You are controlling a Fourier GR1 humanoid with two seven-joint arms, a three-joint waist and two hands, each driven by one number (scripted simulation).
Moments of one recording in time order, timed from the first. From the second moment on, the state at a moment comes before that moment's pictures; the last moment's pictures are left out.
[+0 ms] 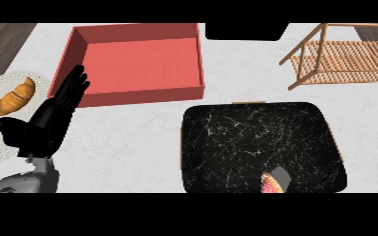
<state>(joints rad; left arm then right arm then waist) -0.10 0.17 0.10 -1.68 -0.02 -0.12 0.18 -0.91 -0.83 -0.13 -0.64 1.03 -0.10 -0.12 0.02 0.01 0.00</state>
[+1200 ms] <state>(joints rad) -0.09 0.18 0.13 -1.68 0.01 -0.14 0.20 -1.23 -0.98 -0.53 -0.56 0.72 0.04 0.14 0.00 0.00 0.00</state>
